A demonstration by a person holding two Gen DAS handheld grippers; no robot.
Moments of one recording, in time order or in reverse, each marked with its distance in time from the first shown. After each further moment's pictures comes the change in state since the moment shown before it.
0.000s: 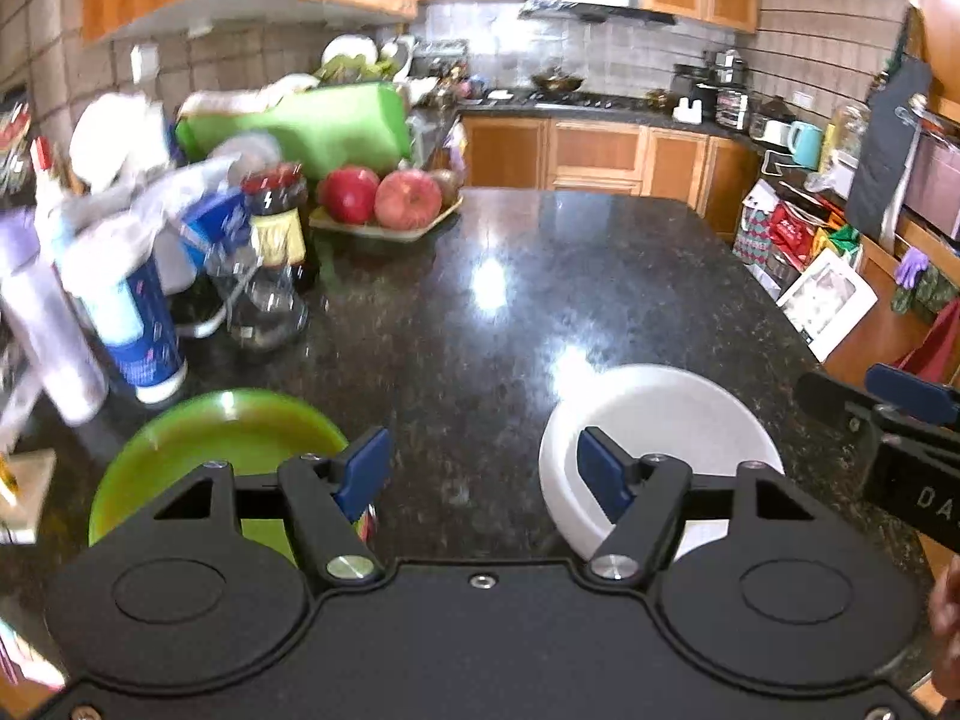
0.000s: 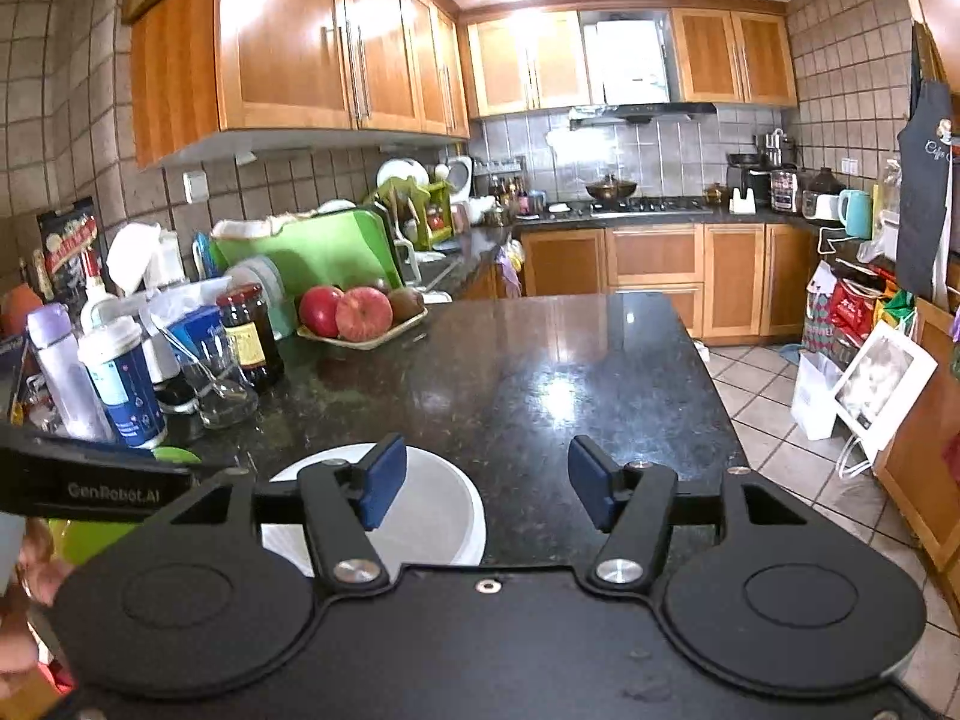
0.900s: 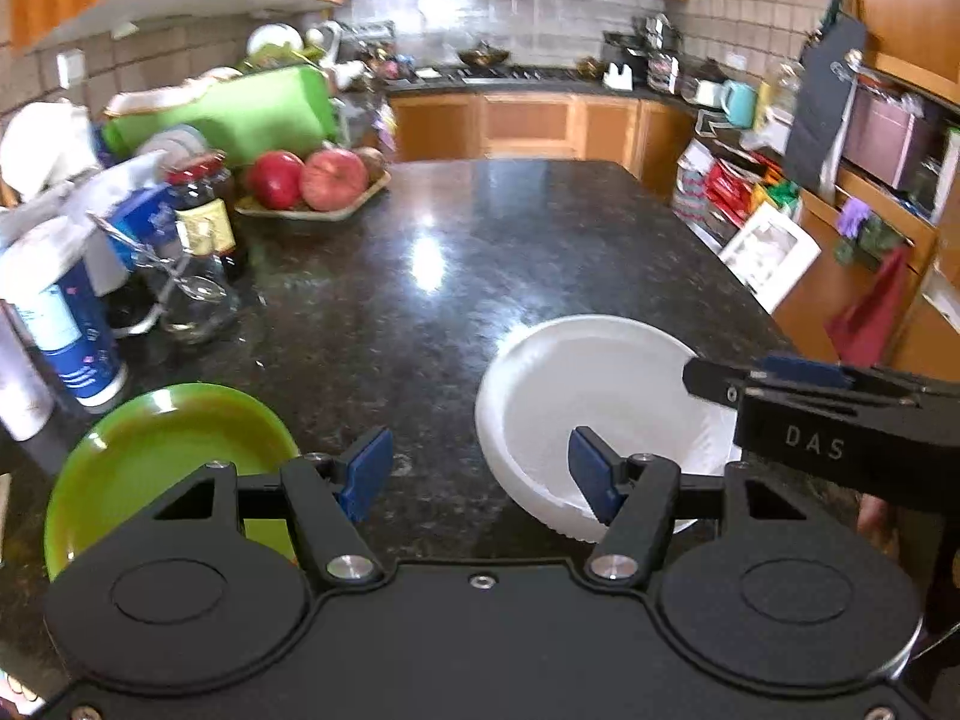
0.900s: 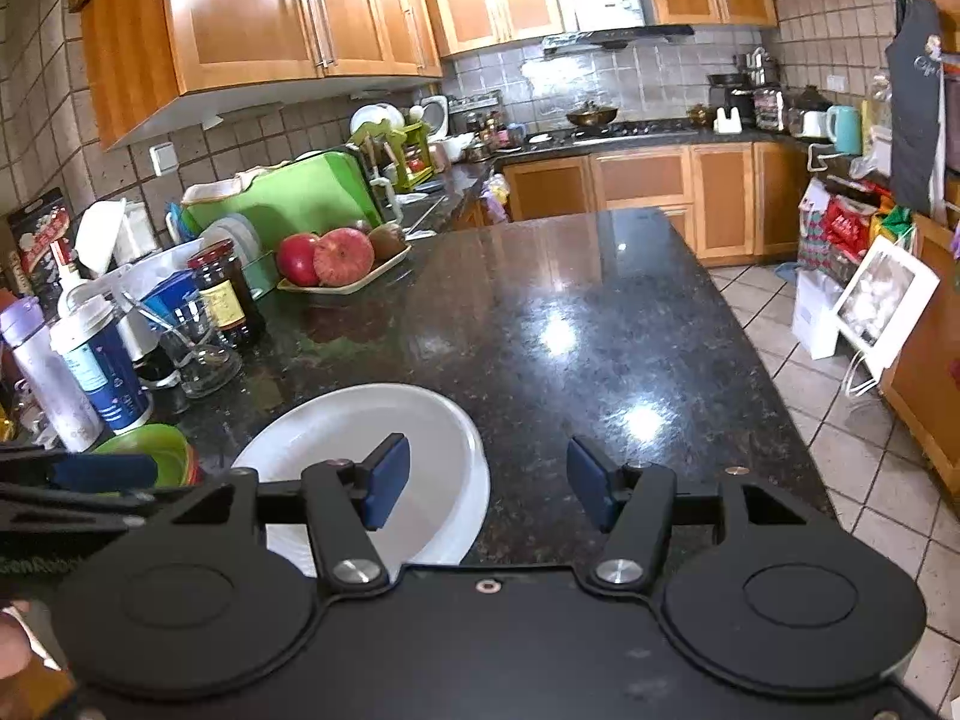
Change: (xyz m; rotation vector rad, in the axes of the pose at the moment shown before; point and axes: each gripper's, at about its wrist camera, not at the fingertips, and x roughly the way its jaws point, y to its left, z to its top) left arm 0.003 -0.013 -0.007 0.113 0.047 -0.131; right arm 0.039 0.007 -0.009 0.068 0.124 -0.043
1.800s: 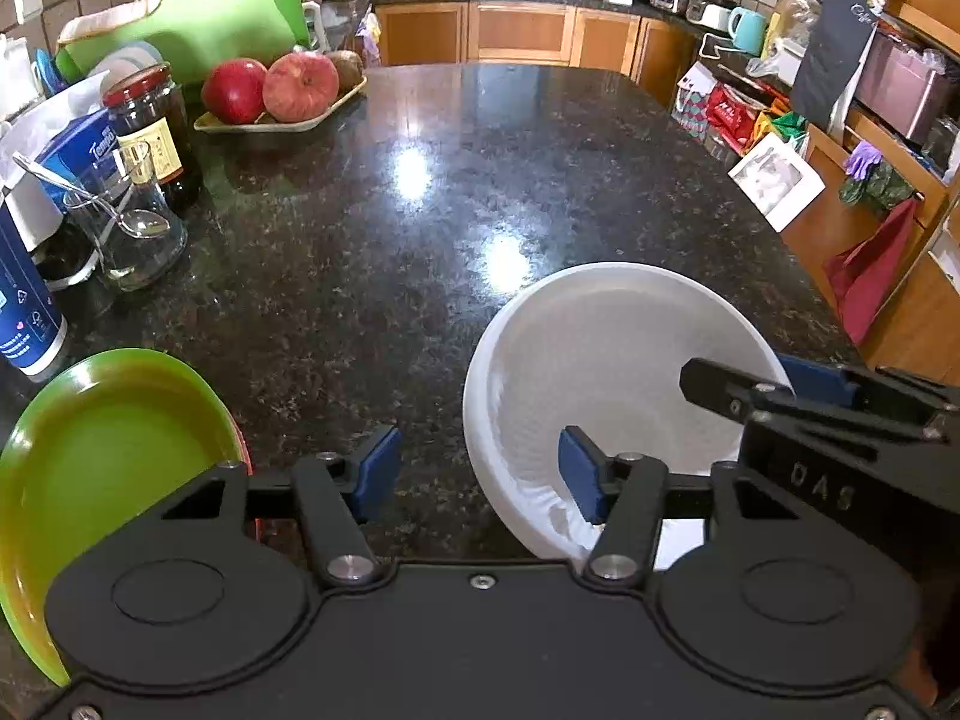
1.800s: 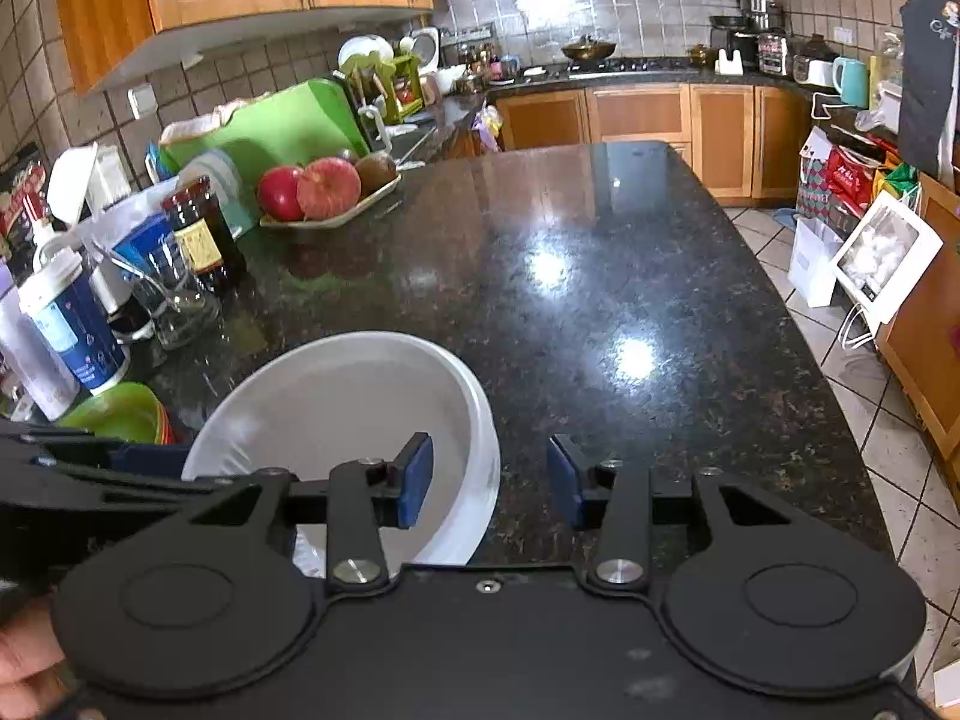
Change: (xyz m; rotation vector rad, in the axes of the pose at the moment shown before) left arm 0.050 0.001 0.011 -0.029 0.193 -0.023; right arm 0.040 0.005 0.002 -0.006 0.175 0.003
